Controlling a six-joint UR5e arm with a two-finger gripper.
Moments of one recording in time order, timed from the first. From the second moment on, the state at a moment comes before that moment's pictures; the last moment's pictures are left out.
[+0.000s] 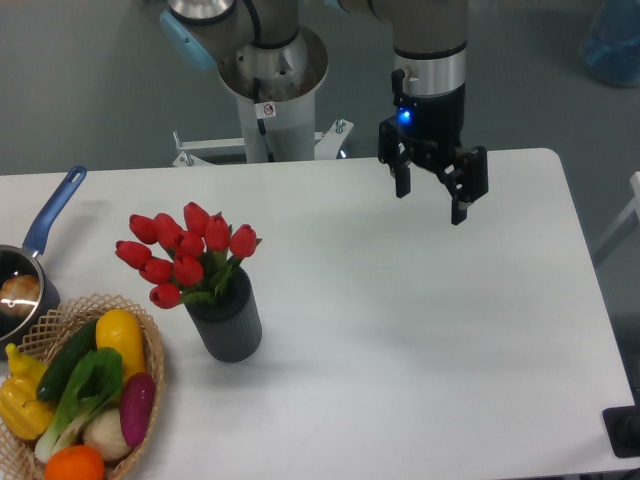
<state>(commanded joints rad) 2.68 -1.59 -1.75 -0.96 1.40 1.50</state>
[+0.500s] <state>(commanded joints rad) 2.67 -1.59 -1.75 -0.96 1.37 1.49</state>
